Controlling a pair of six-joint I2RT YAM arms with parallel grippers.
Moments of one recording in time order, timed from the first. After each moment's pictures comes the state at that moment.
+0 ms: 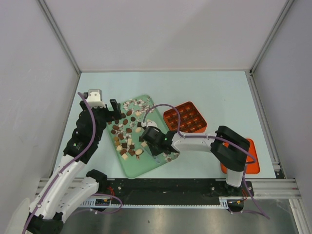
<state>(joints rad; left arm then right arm) -0.41 0.71 0.78 -0.22 -0.37 -0.16 1.14 1.83 1.15 -0.33 0.18 0.58</state>
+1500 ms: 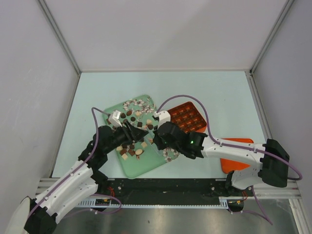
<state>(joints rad) -0.55 0.66 0.40 0.01 0.23 -0.88 1.18 1.39 1.03 -0.27 0.30 0.55</state>
